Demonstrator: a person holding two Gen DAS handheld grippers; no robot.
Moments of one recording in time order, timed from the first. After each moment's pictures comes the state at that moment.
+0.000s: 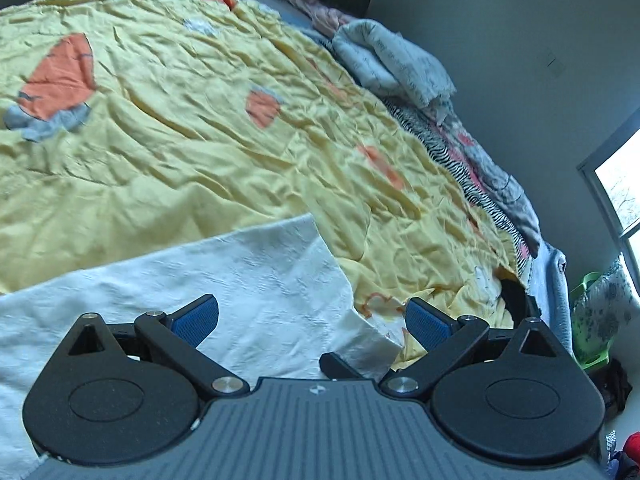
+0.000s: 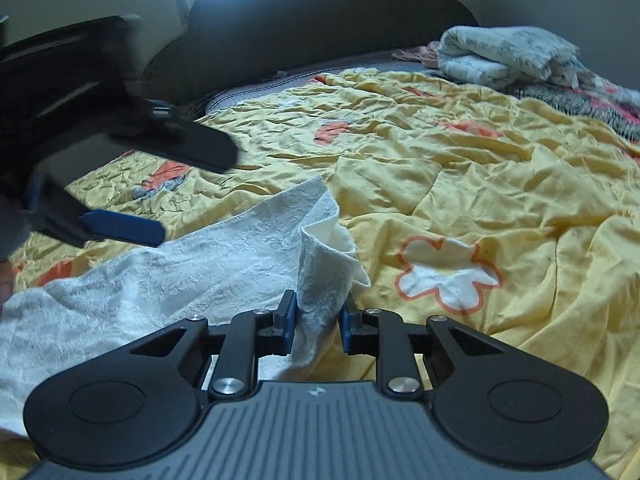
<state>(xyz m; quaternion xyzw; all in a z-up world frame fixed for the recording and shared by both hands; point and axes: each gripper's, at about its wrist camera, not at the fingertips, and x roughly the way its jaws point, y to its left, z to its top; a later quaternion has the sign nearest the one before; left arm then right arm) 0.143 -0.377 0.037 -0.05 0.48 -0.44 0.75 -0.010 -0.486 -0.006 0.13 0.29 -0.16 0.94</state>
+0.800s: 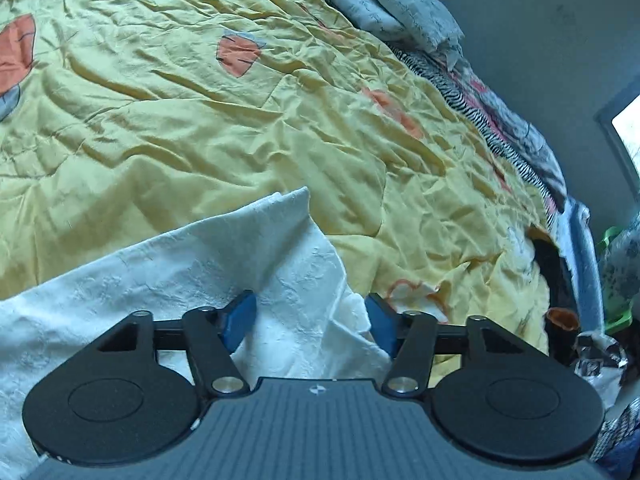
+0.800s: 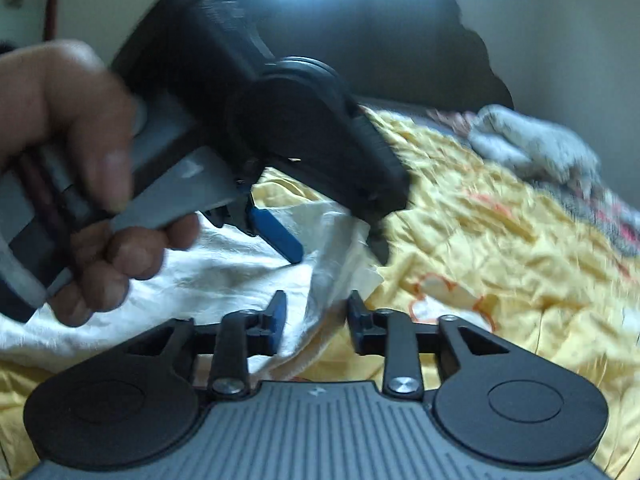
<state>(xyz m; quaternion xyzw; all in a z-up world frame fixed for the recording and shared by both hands) 0.153 -0.437 -0.001 0.02 0.51 -0.45 0.73 -0.007 -0.460 -0.007 0.04 0.29 -0.15 0.94</state>
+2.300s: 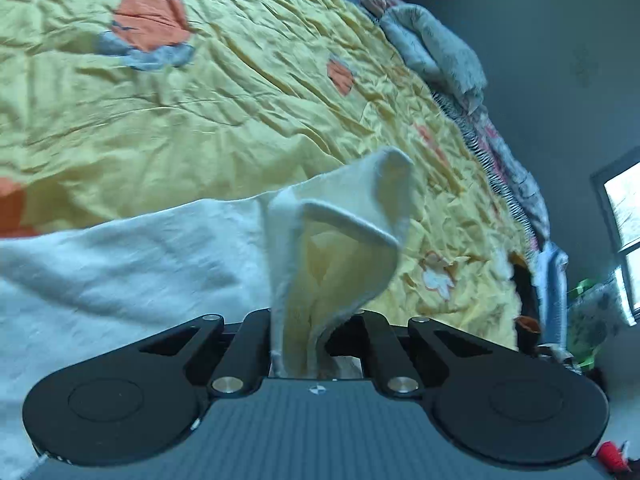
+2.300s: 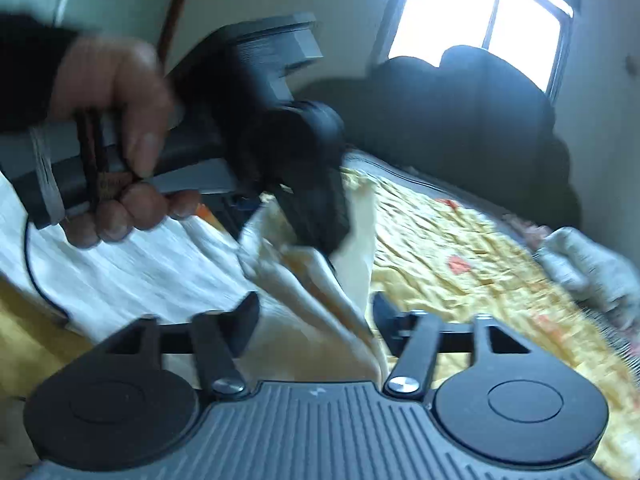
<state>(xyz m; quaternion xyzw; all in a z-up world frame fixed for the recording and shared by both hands) 0.177 -0.269 0.028 -0.09 0.55 -0.42 0.72 -0.032 -0.357 0.031 -0.10 0.20 0.00 0.97</state>
